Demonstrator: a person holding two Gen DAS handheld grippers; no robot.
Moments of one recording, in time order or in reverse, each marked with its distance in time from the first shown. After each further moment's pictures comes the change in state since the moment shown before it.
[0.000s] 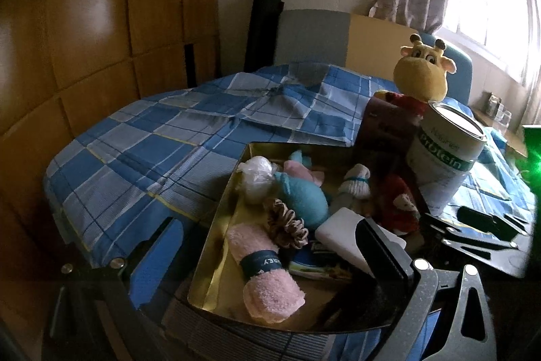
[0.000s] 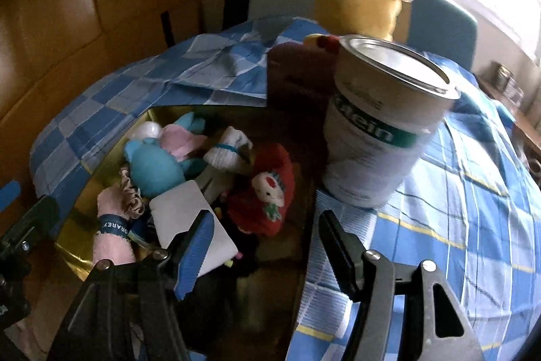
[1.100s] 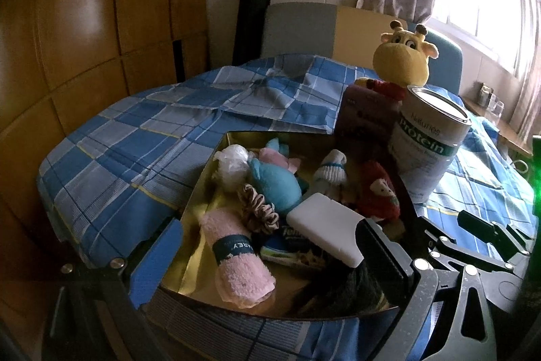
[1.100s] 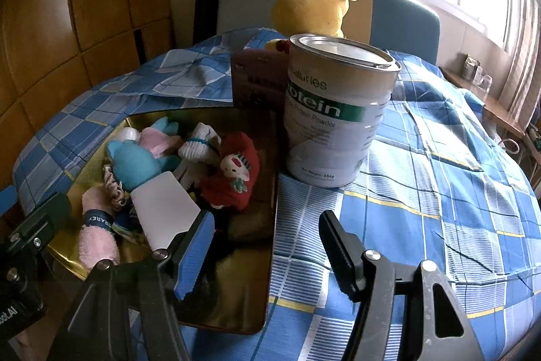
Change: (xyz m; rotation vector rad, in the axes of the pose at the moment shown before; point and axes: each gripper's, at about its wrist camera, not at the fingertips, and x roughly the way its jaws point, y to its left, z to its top) left arm -0.004 -0.029 -0.010 0.024 0.031 -0.028; right arm -0.025 -0.009 -0.030 0.063 -0.060 -0.102
